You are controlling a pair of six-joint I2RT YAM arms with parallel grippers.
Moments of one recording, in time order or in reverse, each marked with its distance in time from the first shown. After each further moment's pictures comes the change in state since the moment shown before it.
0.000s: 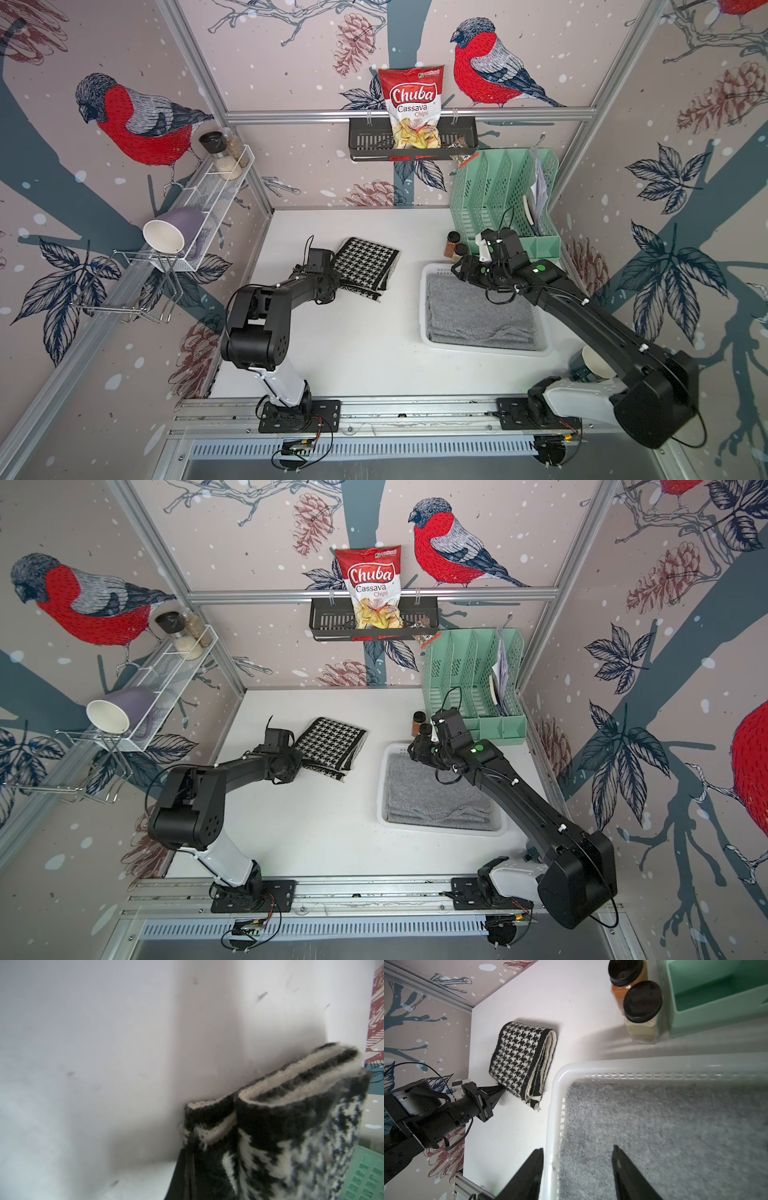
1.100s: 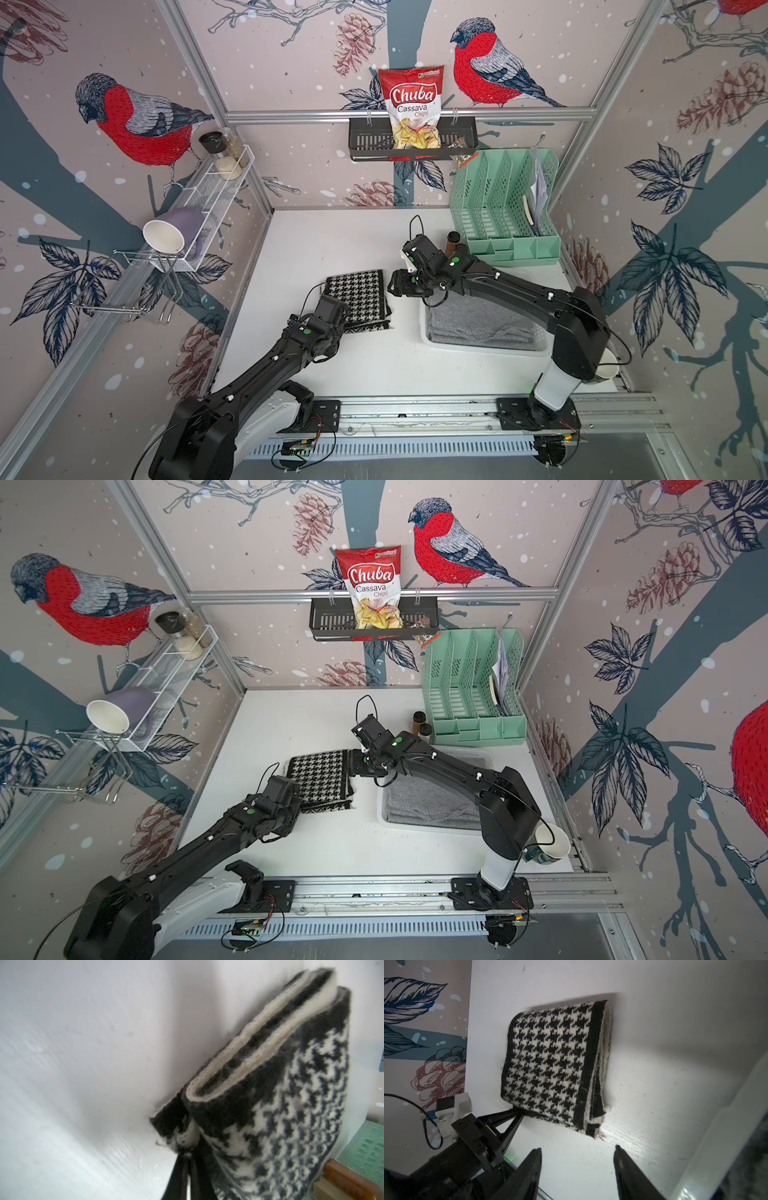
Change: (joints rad) left arm -0.362 -0.693 -0.370 -0.381 -0.187 -0.435; right arm 0.374 0.464 0.332 0.004 -0.010 0.051
